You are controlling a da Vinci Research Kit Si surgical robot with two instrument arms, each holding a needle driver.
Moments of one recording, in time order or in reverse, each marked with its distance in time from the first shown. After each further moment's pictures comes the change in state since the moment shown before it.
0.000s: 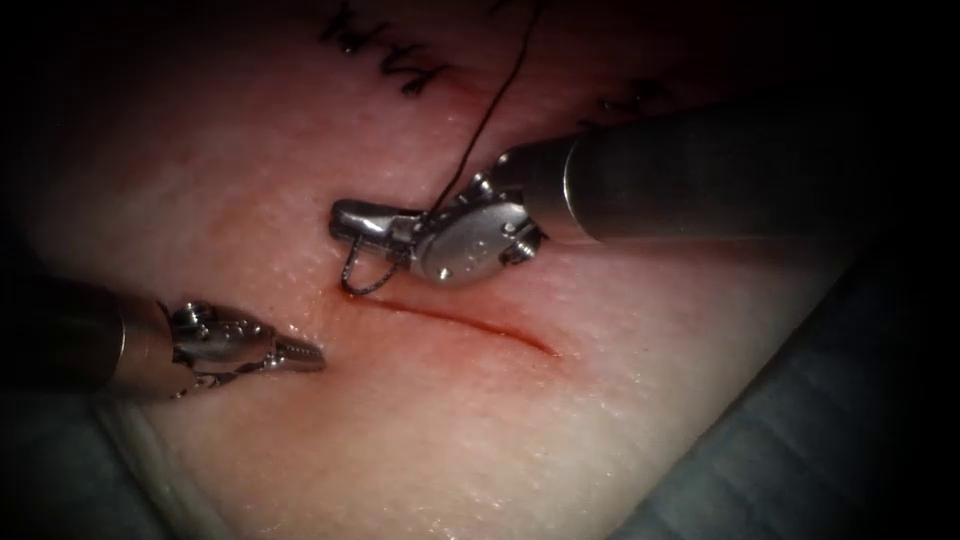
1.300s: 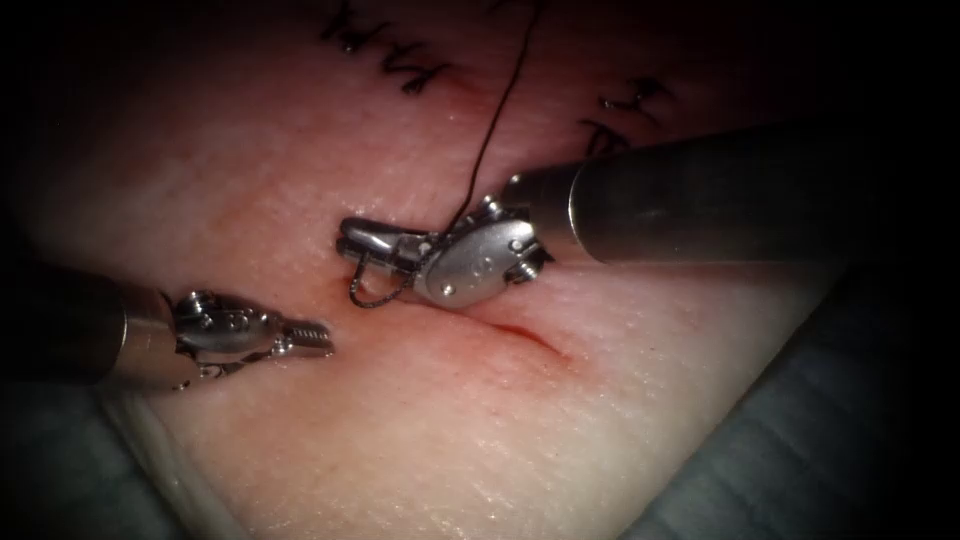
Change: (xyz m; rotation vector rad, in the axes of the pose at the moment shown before) right arm 0.000 -0.001 0.001 0.002 -0.015 0.101; left arm 0.005 0.000 -0.001 0.054 0.206 0.049
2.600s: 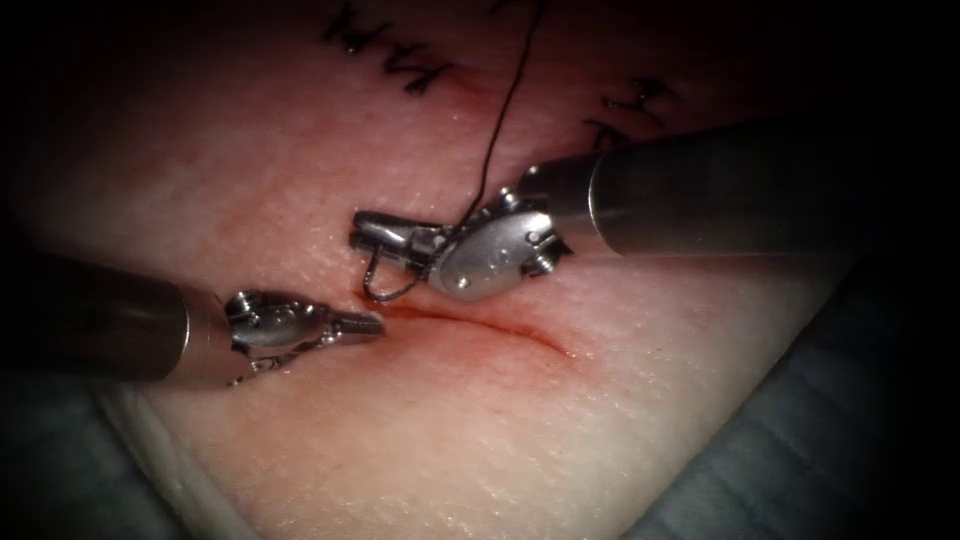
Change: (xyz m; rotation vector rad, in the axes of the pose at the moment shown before) right arm 0.001 0.003 0.000 -0.040 0.007 0.051; left arm -0.005 0.000 0.006 -0.080 -0.060 -0.054
